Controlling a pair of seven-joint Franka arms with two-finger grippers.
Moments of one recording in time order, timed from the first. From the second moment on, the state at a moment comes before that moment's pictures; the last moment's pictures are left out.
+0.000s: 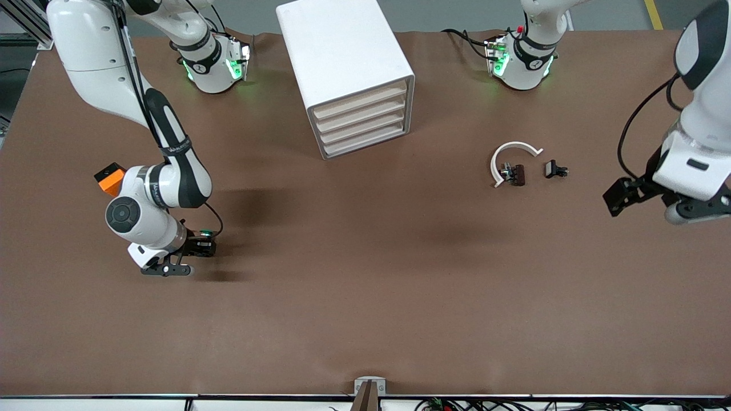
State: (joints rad) left arm 0.40 0.13 -0.59 -1.54 0.28 1.77 -0.33; right arm 0.17 0.59 -0.10 -1.89 0.08 2.48 0.05
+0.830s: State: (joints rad) left arm 0.23 0.03 -0.26 -1.53 0.06 1.66 -0.04; right arm 0.17 0.44 -0.11 -1.76 0.08 2.09 0.01
